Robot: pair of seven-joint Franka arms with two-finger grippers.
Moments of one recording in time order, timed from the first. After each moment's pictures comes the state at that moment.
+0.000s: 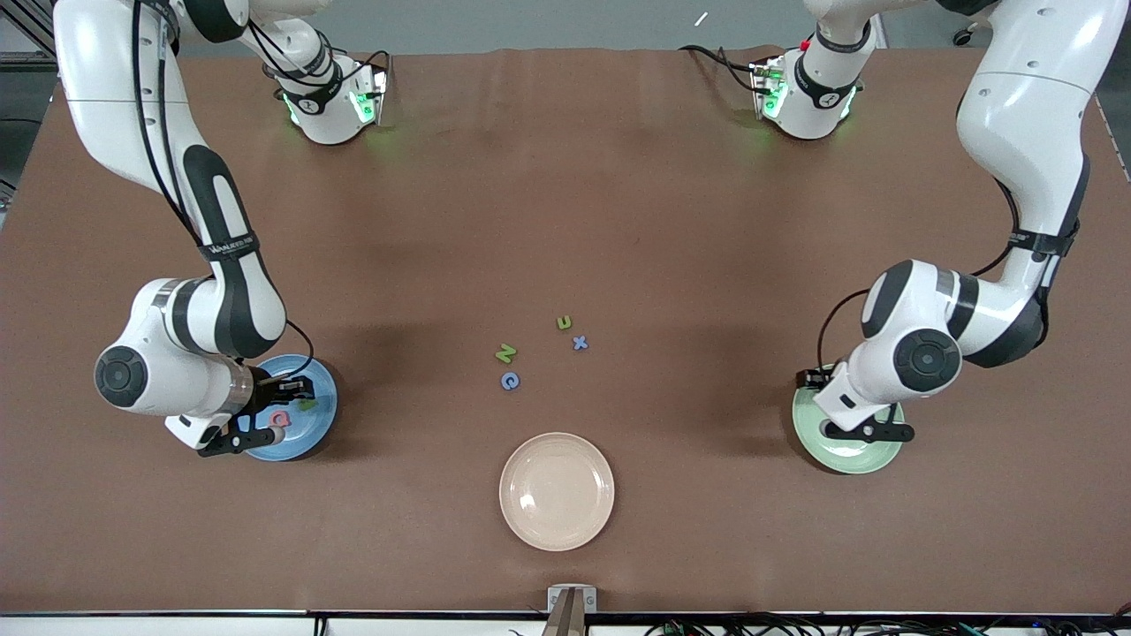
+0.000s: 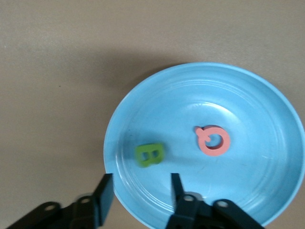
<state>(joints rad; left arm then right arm) 0.22 0.64 -0.50 -1.63 0.41 2.01 -0.38 0.15 0.65 -0.13 -1.62 0.21 2.12 -0.26</state>
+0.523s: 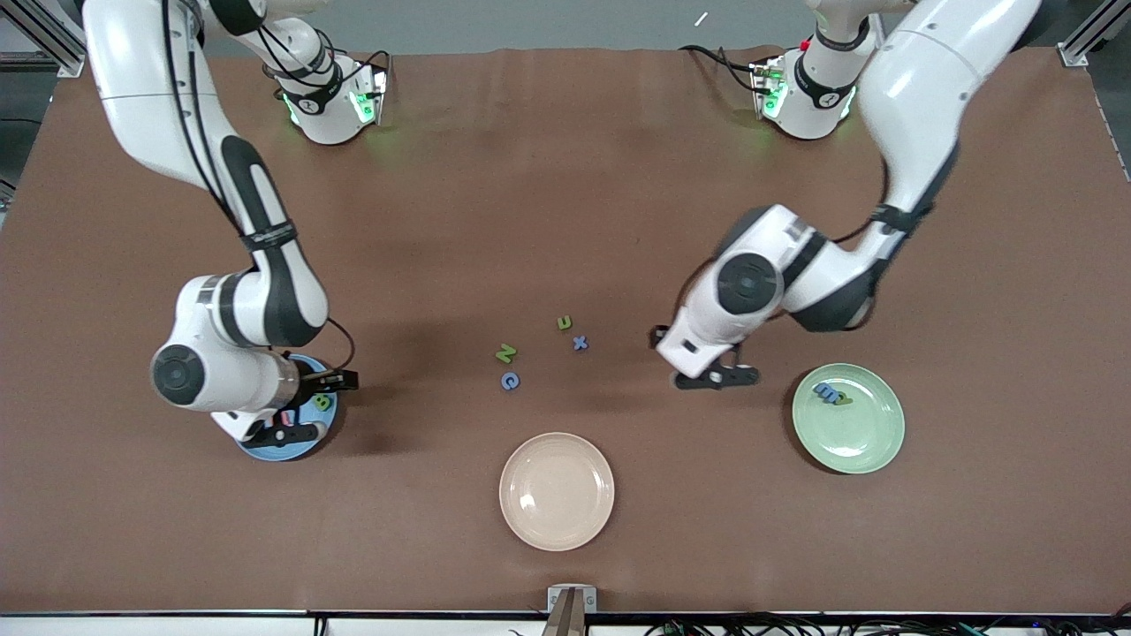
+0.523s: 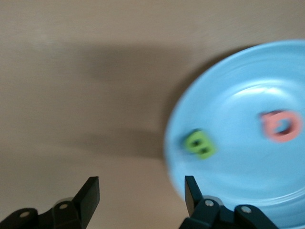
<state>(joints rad) -0.02 0.68 -0.66 -1.63 0.38 2.11 -0.87 0.27 0.63 -0.11 -1.62 0.22 2.07 -0.02</state>
